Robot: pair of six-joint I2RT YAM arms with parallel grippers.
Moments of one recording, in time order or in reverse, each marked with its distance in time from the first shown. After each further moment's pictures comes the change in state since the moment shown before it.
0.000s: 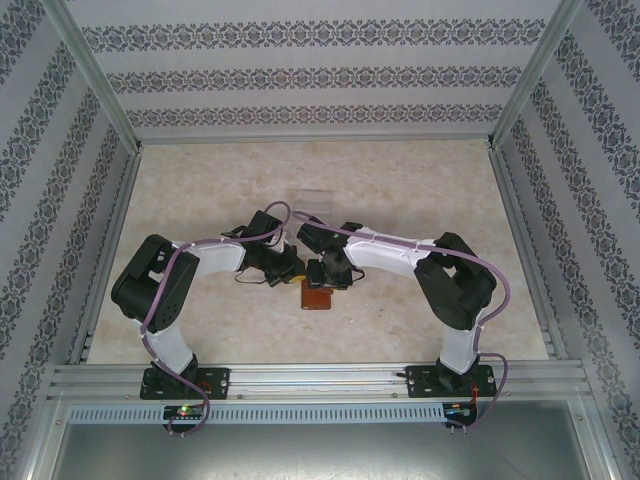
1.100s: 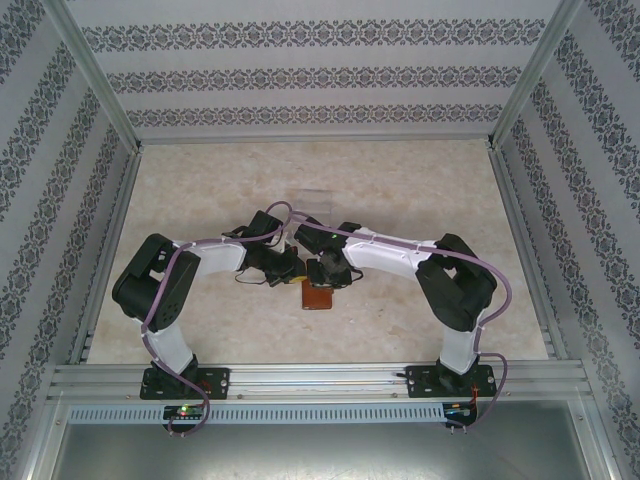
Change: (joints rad) left arm 0.000 0.010 0.006 -0.007 0.000 0.046; right arm 0.010 -0.016 0.010 -0.015 0.044 0.000
